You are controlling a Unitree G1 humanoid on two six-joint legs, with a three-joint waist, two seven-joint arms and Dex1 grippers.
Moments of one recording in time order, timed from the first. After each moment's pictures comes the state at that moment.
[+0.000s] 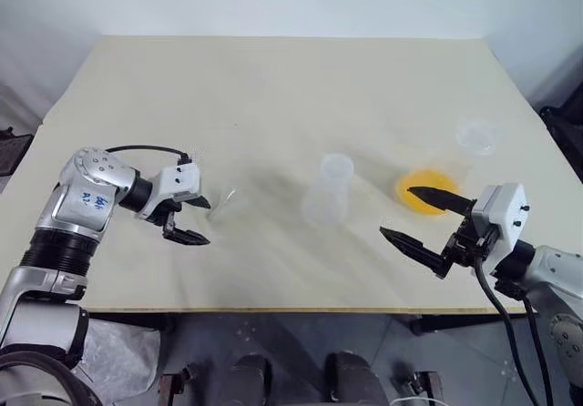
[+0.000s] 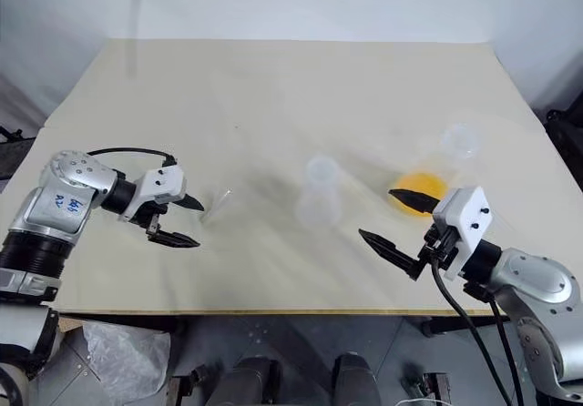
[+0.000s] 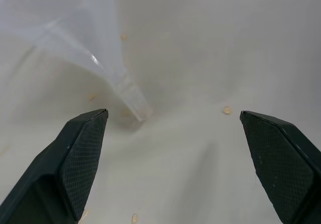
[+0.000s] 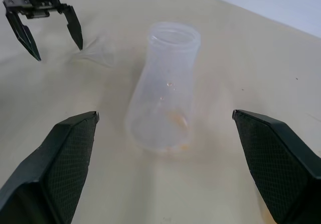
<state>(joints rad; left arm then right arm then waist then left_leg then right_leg) -0.78 0.85 -0.21 0.36 0.04 0.29 -1.45 0.01 -0.72 -0.31 -0.59 0.62 0.45 0.77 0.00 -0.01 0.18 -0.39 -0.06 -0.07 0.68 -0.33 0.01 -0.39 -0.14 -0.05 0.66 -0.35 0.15</state>
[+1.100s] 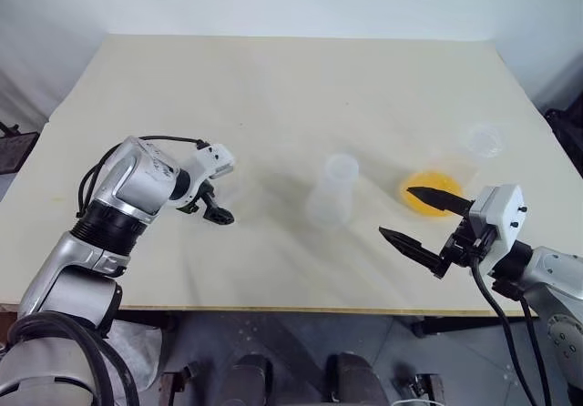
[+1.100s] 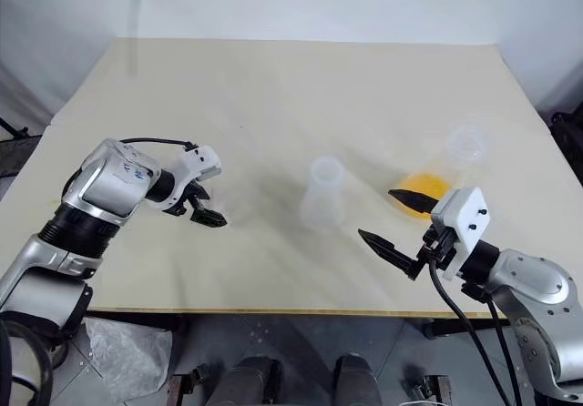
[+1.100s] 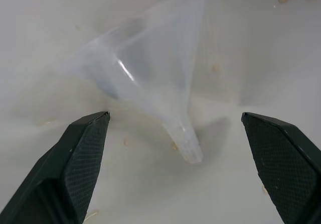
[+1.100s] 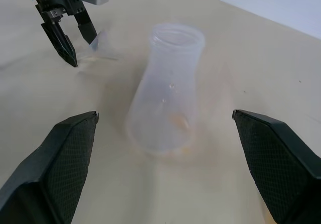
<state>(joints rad) -0.98 0.72 -0.45 0.20 0.13 1.15 -1.12 0.02 -0.72 -0.31 -0.59 0.62 0.44 0.76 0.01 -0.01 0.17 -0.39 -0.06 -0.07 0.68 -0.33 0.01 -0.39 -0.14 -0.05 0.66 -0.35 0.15</state>
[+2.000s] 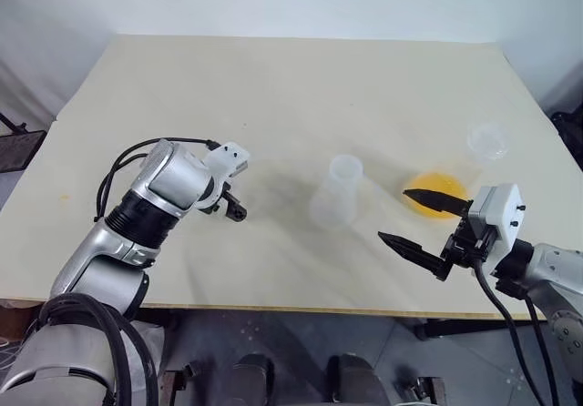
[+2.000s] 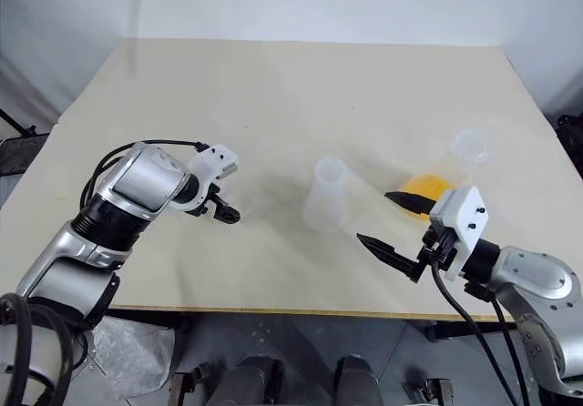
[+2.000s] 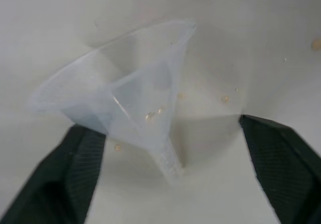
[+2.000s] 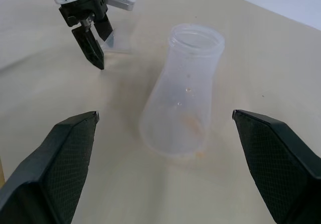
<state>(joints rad) -1.05 0.59 -0.48 0.14 0.02 1.54 -0.78 0.00 -0.76 -0.31 -0.58 0.63 0.46 0.82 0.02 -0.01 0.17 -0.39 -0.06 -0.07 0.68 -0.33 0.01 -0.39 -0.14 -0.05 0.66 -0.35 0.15</state>
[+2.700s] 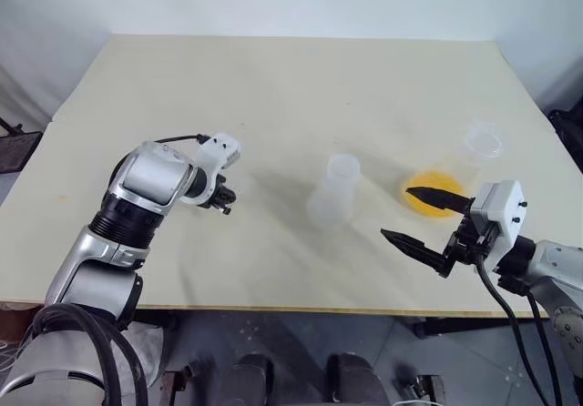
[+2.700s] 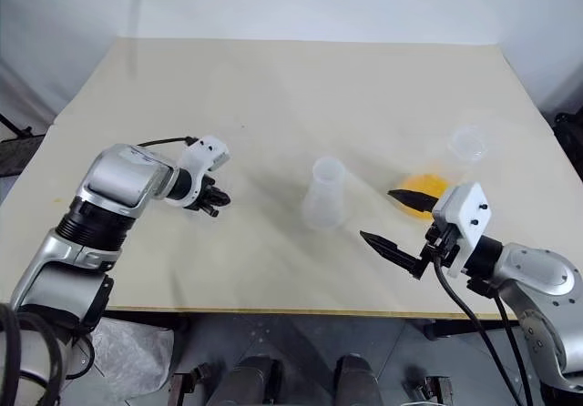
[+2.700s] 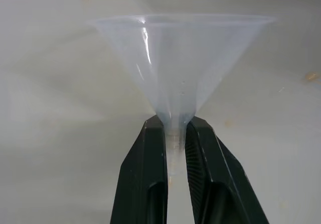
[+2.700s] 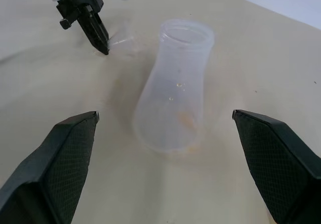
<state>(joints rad) -1.00 0.63 -0.33 0.16 -0.12 1.33 -0.70 -0.01 -0.76 -0.31 -0.55 0.62 0.46 0.82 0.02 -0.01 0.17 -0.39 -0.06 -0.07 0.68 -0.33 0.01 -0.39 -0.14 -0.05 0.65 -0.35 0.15</state>
